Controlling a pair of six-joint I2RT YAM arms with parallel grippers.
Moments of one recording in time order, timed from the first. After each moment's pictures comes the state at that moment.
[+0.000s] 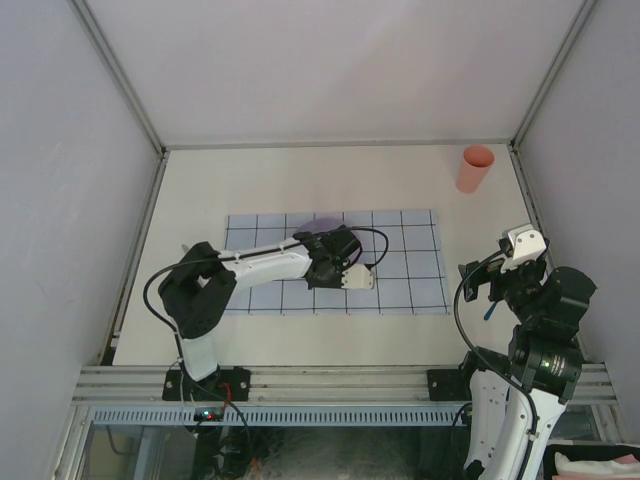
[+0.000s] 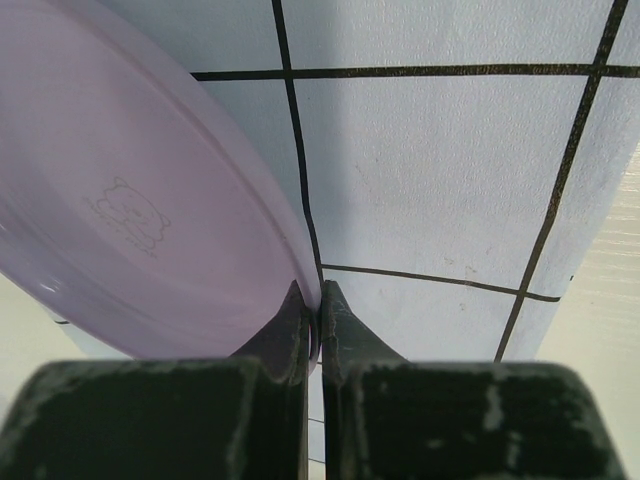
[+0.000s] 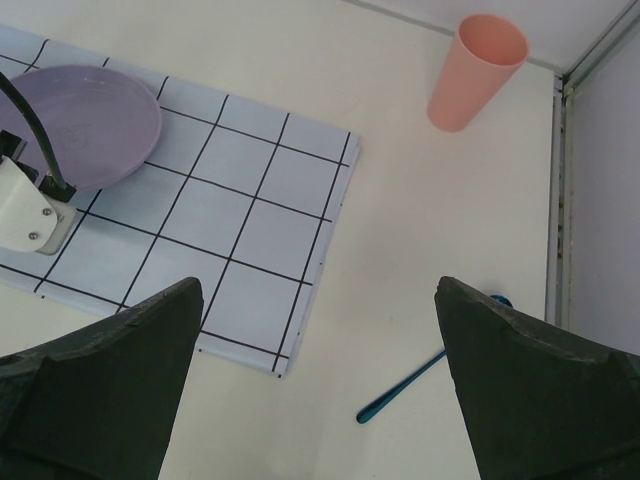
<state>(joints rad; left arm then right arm) -0.92 1.83 1.23 -0.67 -0.10 0.77 -0.37 0.40 0.91 -0.87 -0.59 -0.33</state>
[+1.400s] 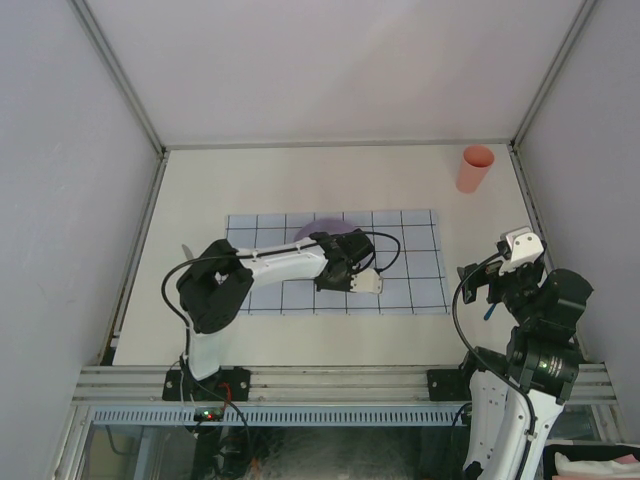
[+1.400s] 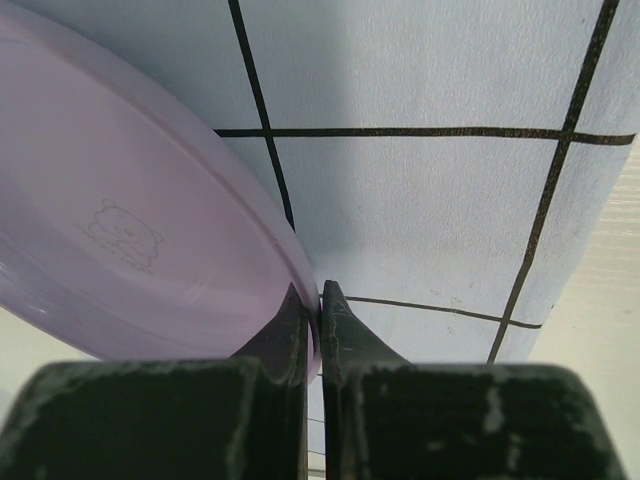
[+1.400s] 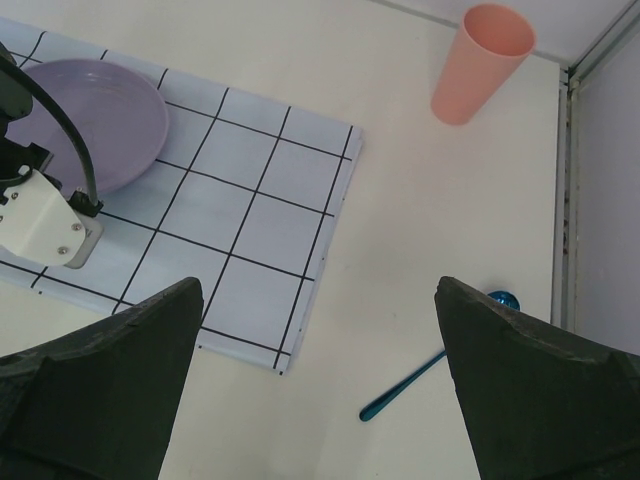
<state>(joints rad) -0.96 1.93 1.33 -0.75 -0.13 0.75 -0.37 0.38 0.87 -0.86 -0.58 -0.33</state>
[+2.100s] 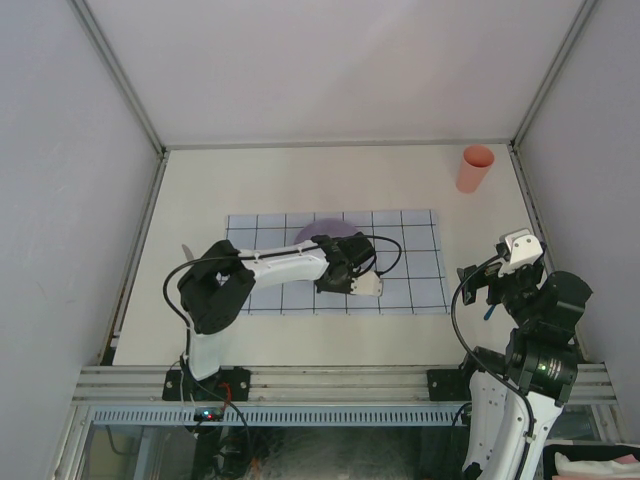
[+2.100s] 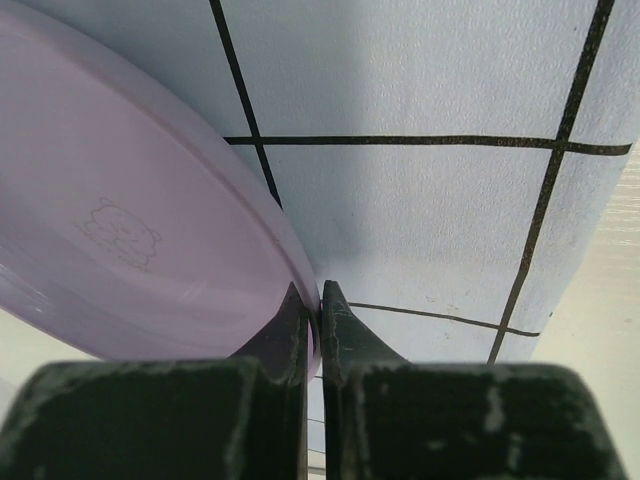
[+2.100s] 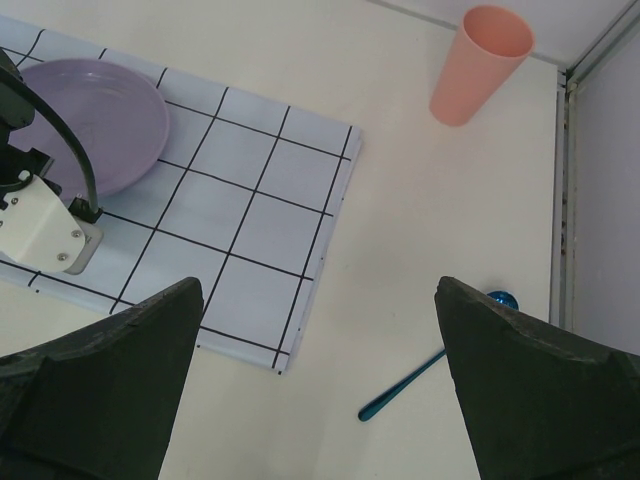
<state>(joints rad) -0.98 1.93 1.32 -0.73 -0.15 0.75 -0.37 0.36 0.86 -0.86 -0.58 -0.33</state>
